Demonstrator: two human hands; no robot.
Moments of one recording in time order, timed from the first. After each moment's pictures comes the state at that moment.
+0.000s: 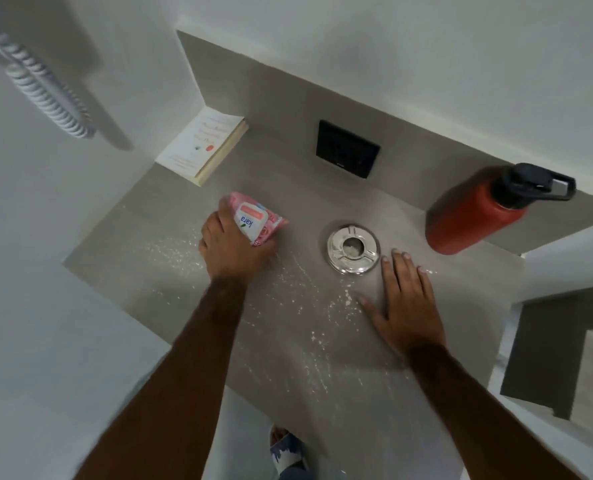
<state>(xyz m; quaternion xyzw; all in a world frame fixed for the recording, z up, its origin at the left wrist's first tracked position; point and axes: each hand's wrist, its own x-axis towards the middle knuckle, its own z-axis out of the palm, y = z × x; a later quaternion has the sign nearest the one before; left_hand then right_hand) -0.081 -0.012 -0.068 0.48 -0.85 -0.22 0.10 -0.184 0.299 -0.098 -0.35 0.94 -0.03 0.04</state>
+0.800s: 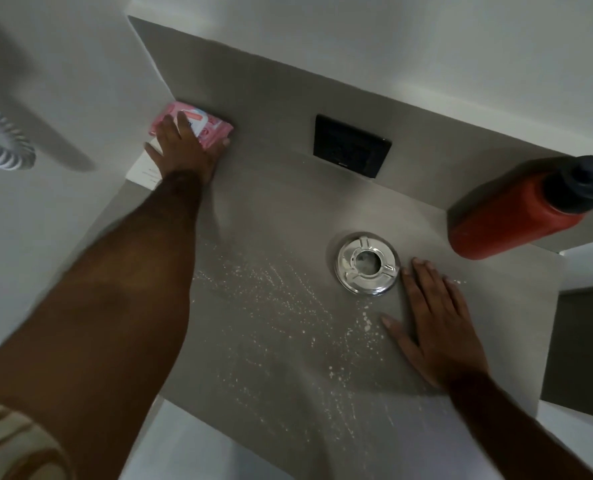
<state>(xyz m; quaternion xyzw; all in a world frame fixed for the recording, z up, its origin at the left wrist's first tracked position) -0.219 -0.204 -0.076 0.44 -0.89 -0.13 0.04 -0.188 0.304 -0.105 -0.36 0.93 -0.03 0.02</state>
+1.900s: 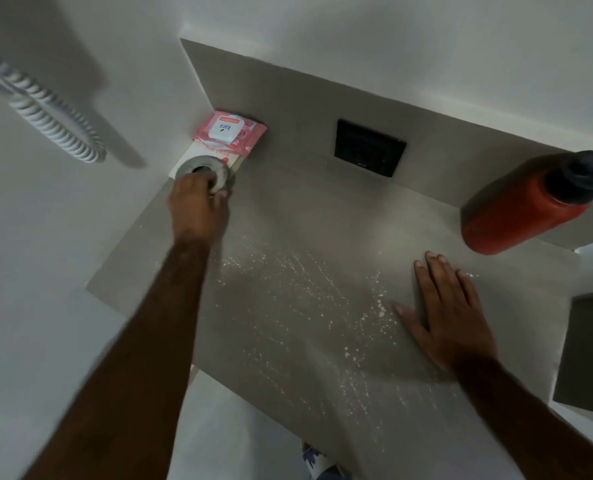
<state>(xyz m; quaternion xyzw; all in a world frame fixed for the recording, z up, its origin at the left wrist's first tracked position) -0.098 -0.140 -0.036 0.37 -0.91 -0.13 0.16 -0.186 0.302 -0.097 -0.36 0.93 0.00 0.05</state>
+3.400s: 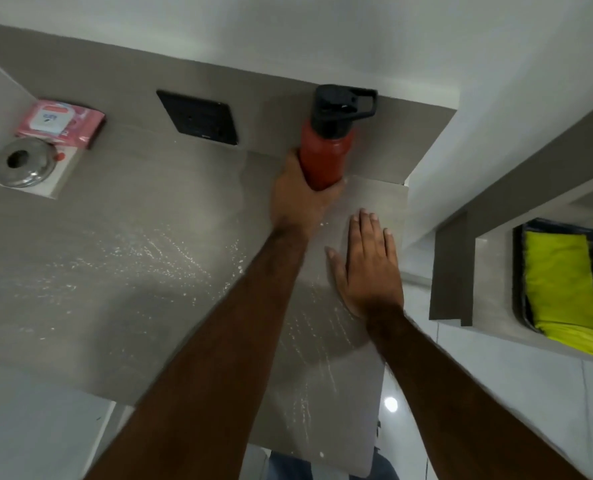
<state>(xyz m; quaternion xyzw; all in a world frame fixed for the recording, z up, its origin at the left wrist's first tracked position) -0.260 0.229 -0.051 0.25 -0.83 -0.48 0.15 -0.207 0.388 -0.107 -0.18 0.98 -0.09 0.06</state>
